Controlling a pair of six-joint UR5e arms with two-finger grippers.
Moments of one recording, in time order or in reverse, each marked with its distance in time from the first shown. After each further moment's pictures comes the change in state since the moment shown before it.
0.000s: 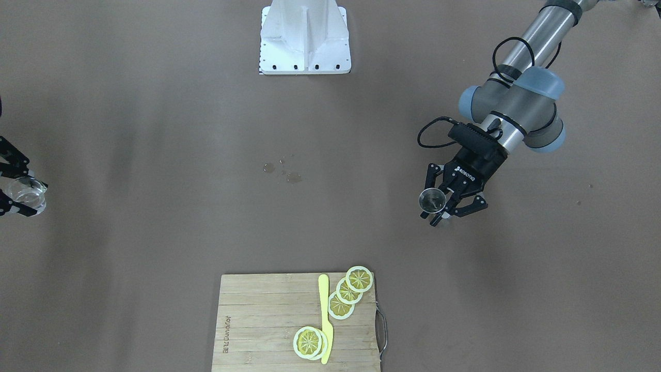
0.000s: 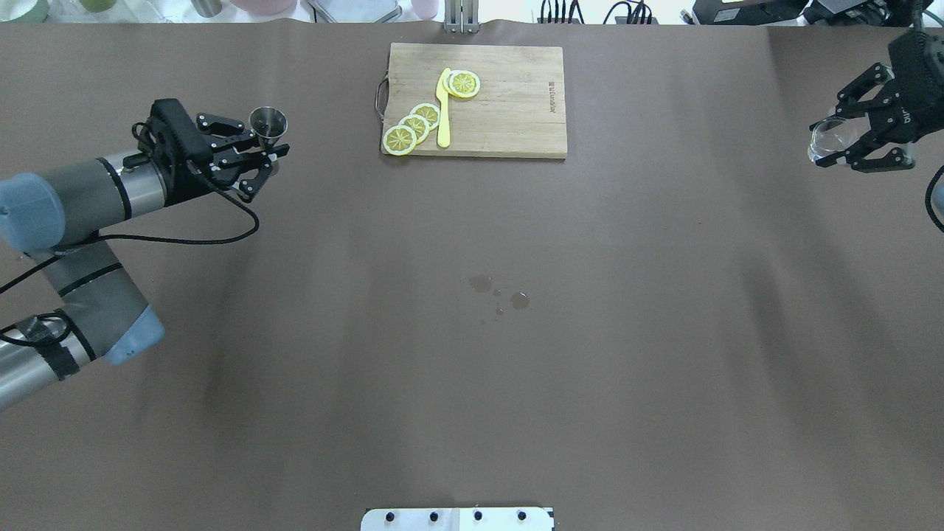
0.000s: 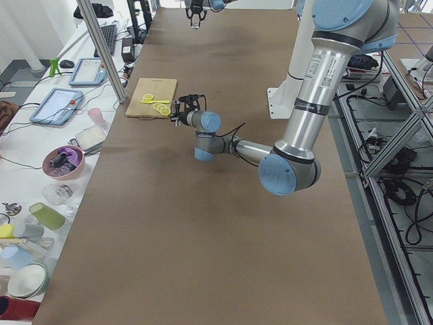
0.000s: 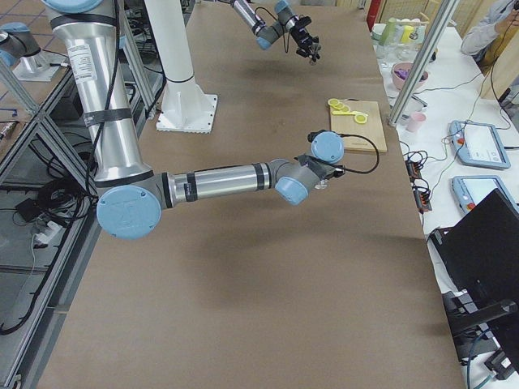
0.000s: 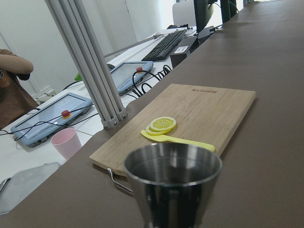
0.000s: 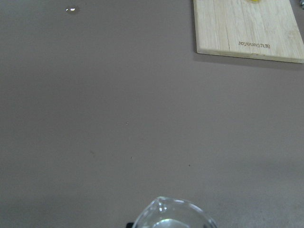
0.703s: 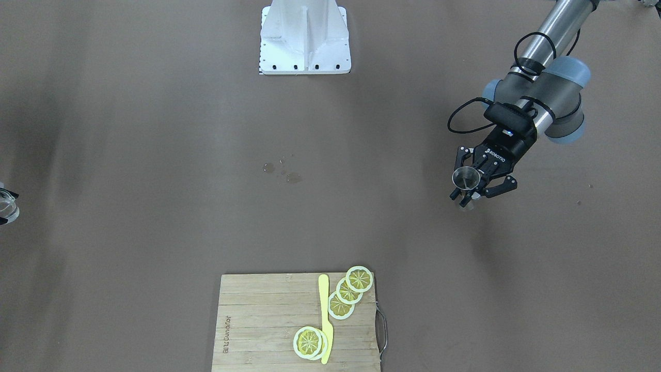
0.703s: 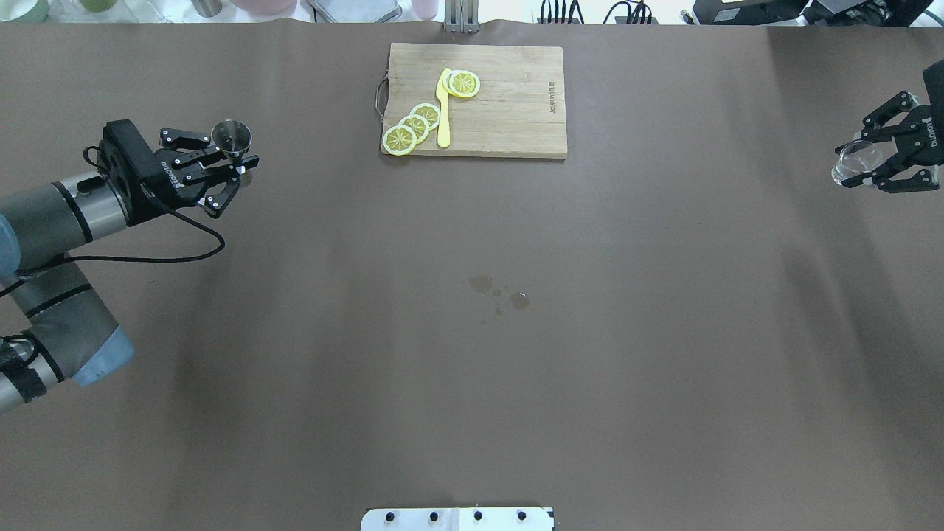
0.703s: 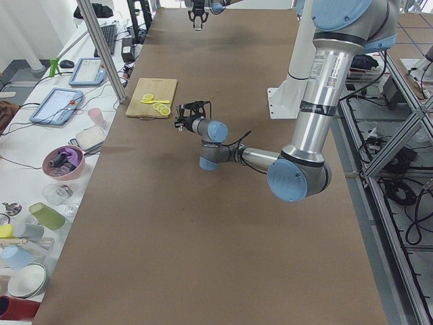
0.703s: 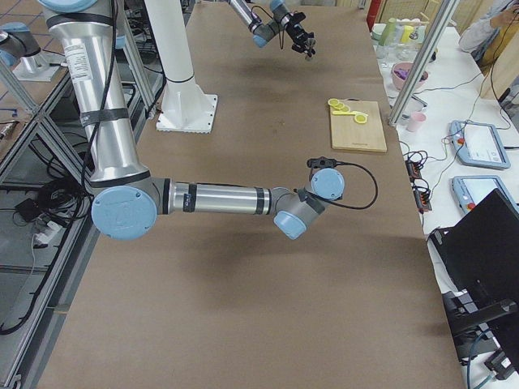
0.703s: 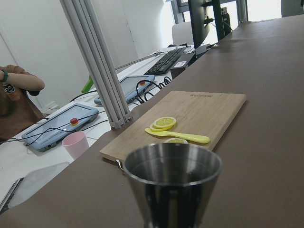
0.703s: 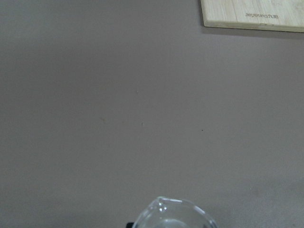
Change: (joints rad) left arm 0.016 0.065 -0.057 -0.028 0.077 -0.004; right arm 0.024 -0.001 -0.180 0.186 0.076 0.028
